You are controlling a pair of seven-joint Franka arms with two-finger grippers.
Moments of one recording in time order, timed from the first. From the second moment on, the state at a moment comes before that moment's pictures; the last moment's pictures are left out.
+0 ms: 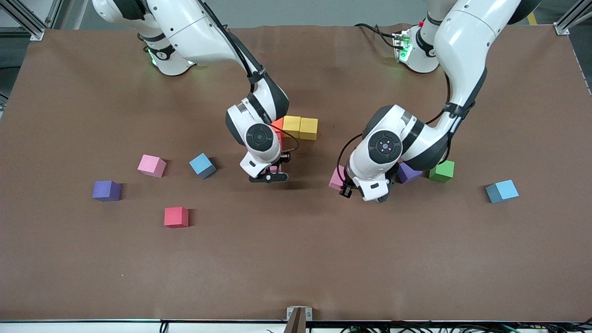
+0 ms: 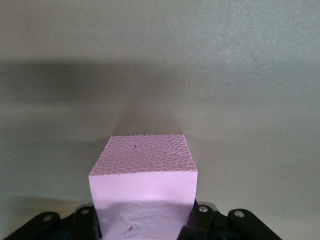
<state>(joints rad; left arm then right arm) -0.16 0.63 -0.47 -1.59 0.17 2.15 -1.80 0.76 0.69 -0.07 -1.65 0.19 2.19 0.54</state>
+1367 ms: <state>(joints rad) -0.21 0.63 -0.47 -1.70 0.20 2.33 -2.25 0.76 0.68 -0.07 -1.67 0.22 2.19 0.54</state>
